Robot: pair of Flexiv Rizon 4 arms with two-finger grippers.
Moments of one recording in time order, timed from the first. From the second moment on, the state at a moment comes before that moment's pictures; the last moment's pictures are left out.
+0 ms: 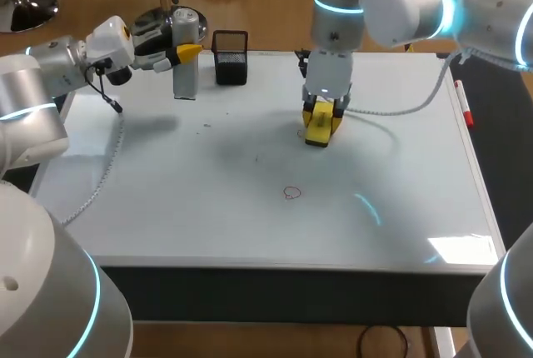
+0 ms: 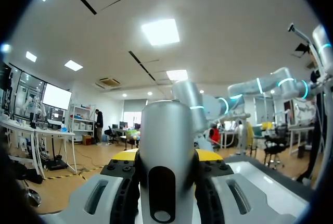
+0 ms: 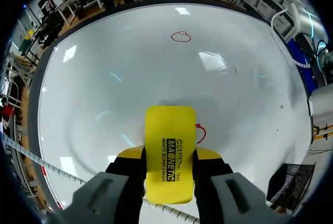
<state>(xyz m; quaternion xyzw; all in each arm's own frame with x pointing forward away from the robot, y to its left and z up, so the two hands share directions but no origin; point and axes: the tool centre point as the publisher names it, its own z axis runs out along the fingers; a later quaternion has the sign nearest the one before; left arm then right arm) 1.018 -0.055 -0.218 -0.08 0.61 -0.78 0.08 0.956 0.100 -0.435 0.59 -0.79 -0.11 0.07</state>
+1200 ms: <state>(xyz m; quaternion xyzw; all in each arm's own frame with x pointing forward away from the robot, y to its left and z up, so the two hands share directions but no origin) 1.018 -0.055 -0.218 -0.08 0.61 -0.78 0.08 0.956 0.176 -0.431 0.66 -0.74 -0.10 0.04</state>
